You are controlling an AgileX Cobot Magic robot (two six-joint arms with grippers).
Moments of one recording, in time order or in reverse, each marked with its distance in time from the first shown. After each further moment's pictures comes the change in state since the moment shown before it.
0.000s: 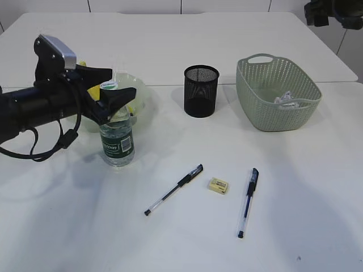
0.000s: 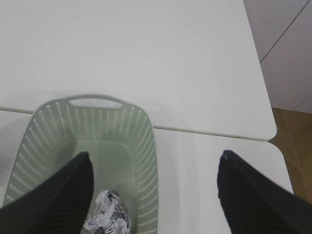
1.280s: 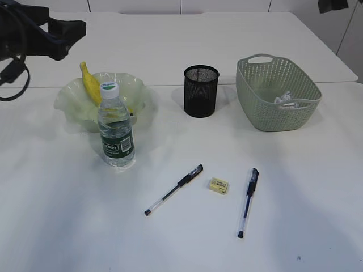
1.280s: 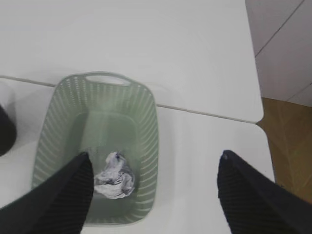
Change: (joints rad) left arm 0.000 -0.404 0.009 -0.222 0.461 -0.032; right arm 0.035 -0.142 0.000 0.035 0.211 -0.089
